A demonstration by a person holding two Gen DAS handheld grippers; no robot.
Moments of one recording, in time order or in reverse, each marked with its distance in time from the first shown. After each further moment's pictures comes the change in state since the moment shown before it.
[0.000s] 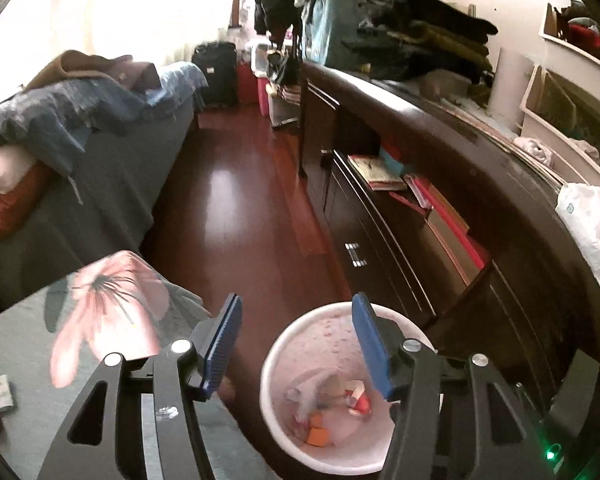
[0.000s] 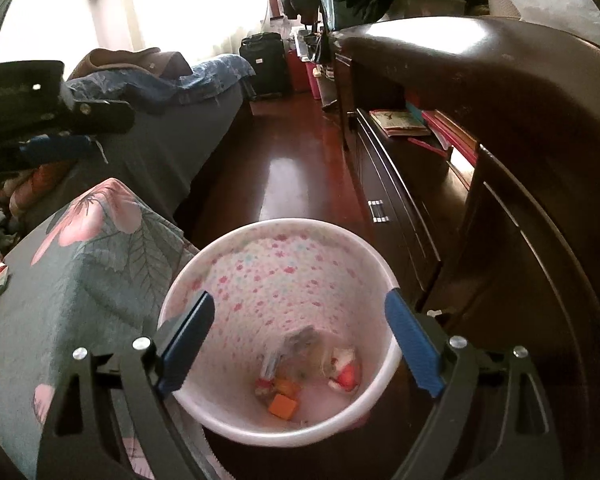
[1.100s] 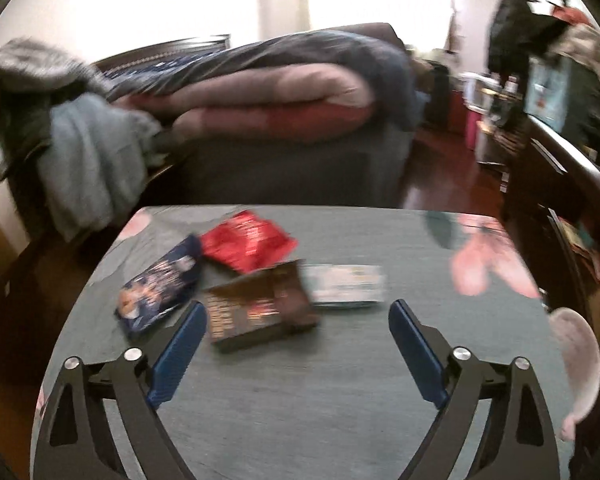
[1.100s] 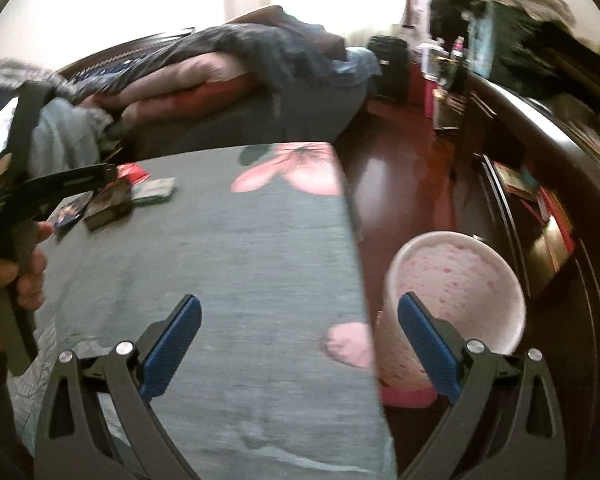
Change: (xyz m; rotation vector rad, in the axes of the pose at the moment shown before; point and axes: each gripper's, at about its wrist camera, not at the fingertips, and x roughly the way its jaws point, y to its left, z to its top) left arm -0.142 0.271 -0.142 -0.424 -0.023 0.593; right arm -0.102 0.215 -0.038 -0.385 0.050 0.235
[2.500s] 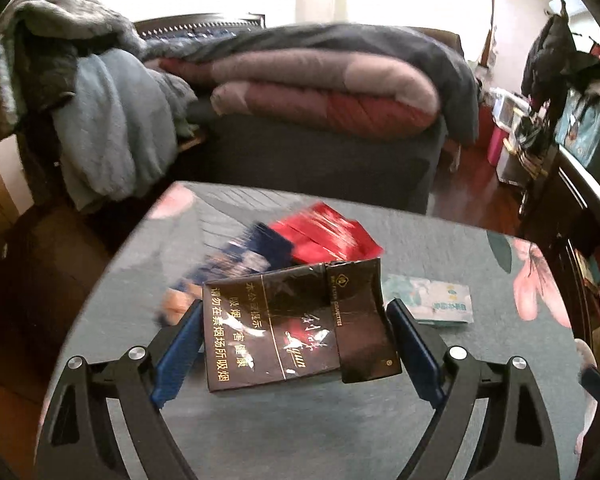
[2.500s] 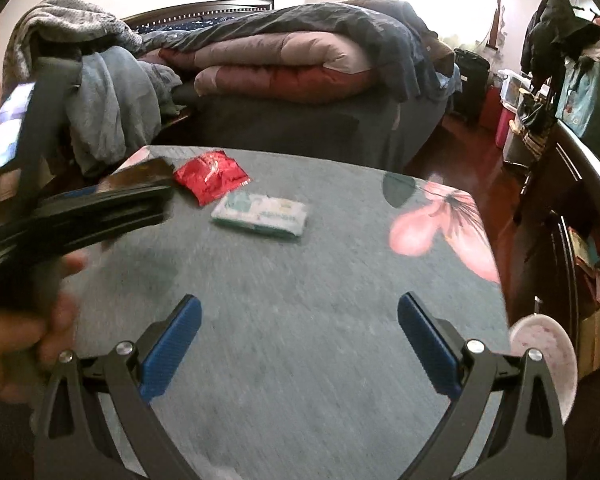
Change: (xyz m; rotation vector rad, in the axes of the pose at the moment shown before) left arm 0.018 0.081 0.009 -0.113 0.033 -0.003; right arm 0.084 0.141 0.078 -0.185 0.058 0.135
